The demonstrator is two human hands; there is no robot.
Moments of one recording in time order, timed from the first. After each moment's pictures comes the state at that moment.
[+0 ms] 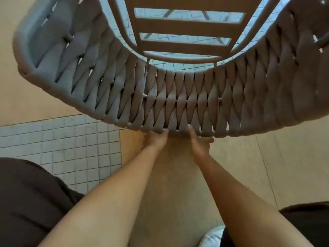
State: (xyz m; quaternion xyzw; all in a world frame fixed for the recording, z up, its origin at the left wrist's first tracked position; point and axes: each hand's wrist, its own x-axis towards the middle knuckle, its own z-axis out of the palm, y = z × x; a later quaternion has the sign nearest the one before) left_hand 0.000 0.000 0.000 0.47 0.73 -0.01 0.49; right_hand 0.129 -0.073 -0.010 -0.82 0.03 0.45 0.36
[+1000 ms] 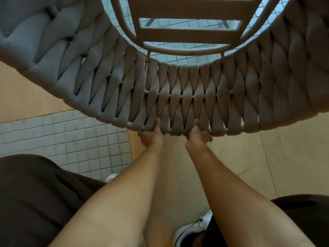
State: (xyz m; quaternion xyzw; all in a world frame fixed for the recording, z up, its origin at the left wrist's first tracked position) left_hand -0.020 -0.026 0.022 0.18 0.81 0.26 0.49; right_hand 0.090 -0.057 0.025 -0.73 0.30 0.36 0.50
